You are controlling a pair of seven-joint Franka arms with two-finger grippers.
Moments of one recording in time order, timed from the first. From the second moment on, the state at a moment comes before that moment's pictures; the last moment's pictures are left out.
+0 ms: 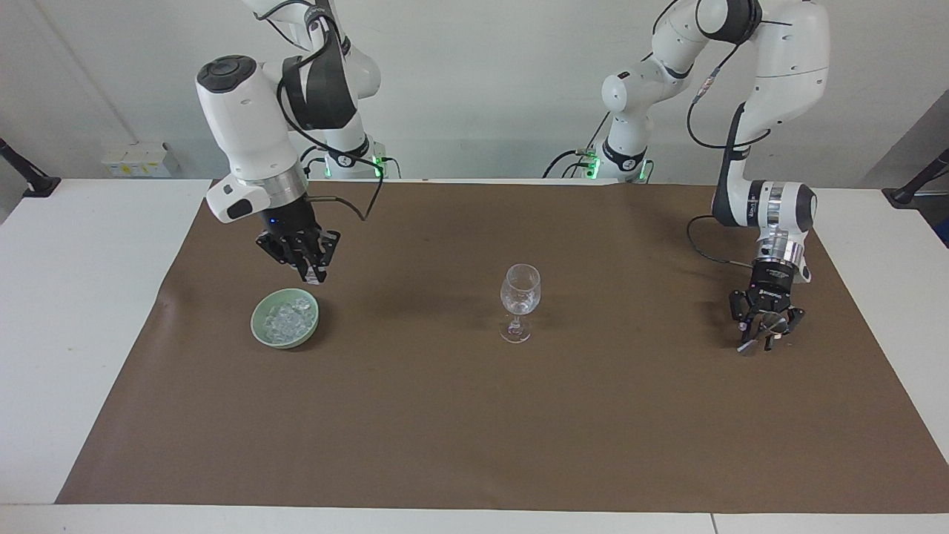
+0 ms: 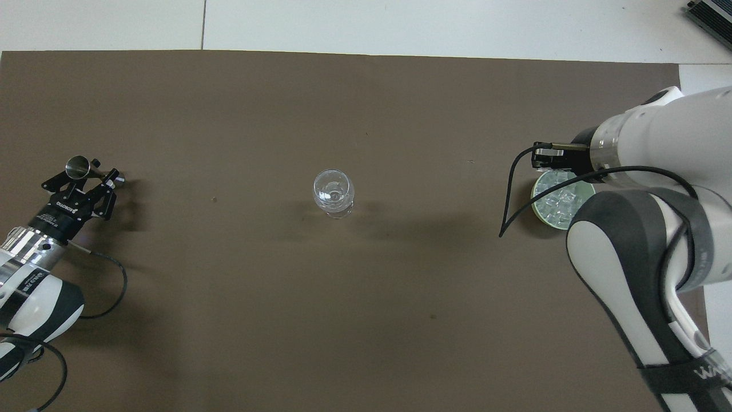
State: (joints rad) left arm 0.41 0.32 -0.07 -2.25 -2.06 2.23 -0.40; right arm 0.06 0.04 0.10 -1.82 0.04 2.06 0.31
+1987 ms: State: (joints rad) left arm 0.43 0.26 -0.06 -2.25 -2.06 2.19 -0.45; right arm 0.12 0.27 0.55 -1.73 -0.15 2.44 1.06
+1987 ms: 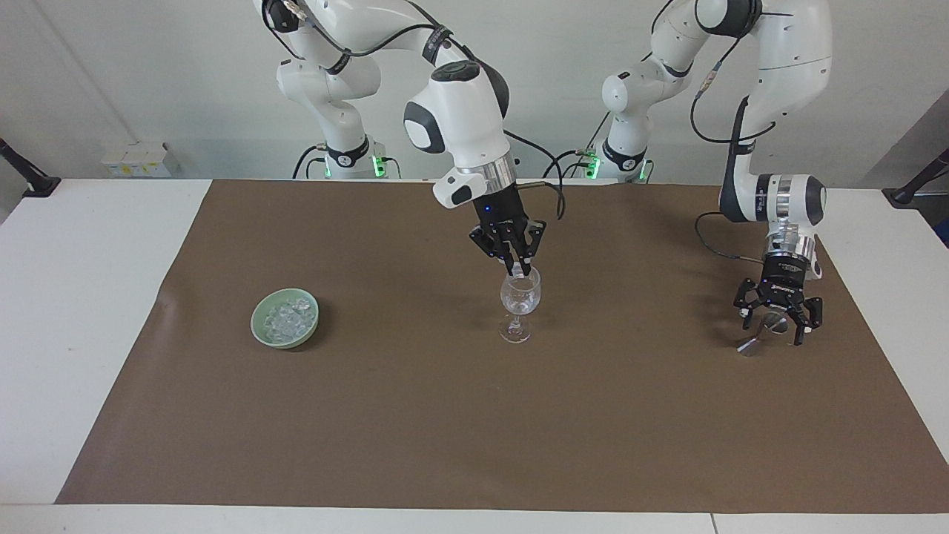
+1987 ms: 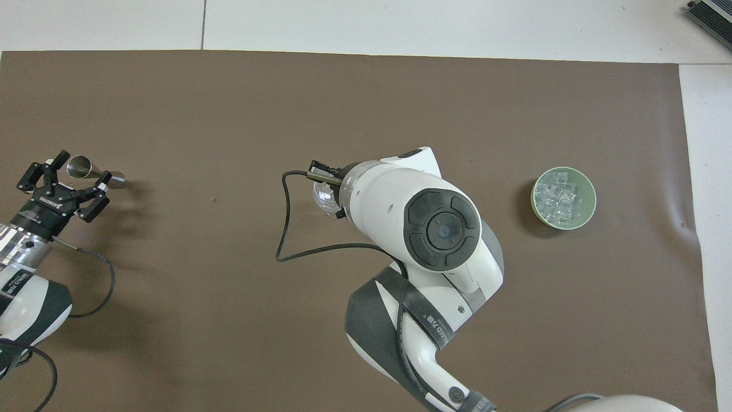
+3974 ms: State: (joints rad) left arm 0.16 -0.05 -0.09 -1.91 -0.68 2.26 -0.69; right arm 0.12 0.30 0.49 -1.70 -0.22 2.48 1.07
